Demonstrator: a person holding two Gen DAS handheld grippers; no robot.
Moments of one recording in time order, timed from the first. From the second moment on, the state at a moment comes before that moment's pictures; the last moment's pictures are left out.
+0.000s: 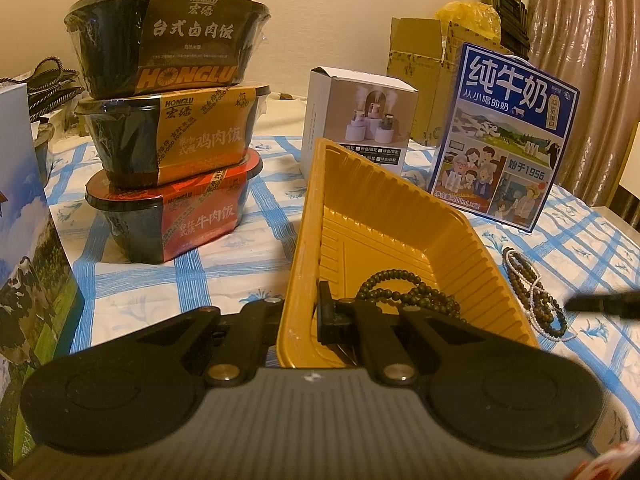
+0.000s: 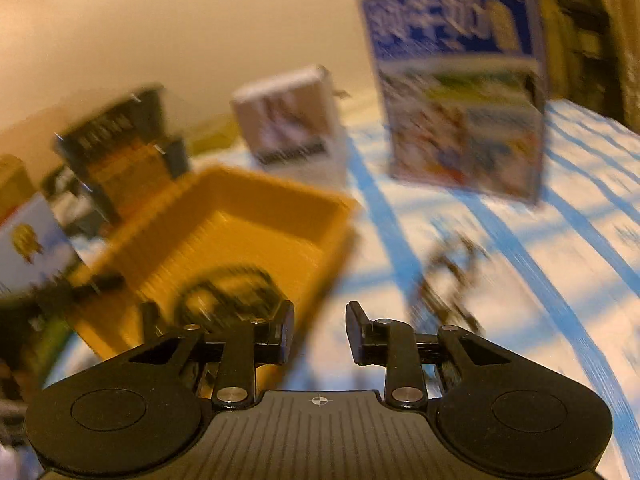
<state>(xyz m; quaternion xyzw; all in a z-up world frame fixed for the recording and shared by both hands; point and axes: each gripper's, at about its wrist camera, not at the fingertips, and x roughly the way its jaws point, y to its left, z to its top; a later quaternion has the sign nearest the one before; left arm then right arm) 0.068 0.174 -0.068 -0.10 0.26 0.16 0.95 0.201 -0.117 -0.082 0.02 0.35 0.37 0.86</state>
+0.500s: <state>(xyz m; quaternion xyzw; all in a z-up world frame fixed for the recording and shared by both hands) 0.068 0.173 -0.067 -0.10 0.26 0.16 0.95 0.203 -0.104 -0.114 0.01 0.38 0.34 0.86</state>
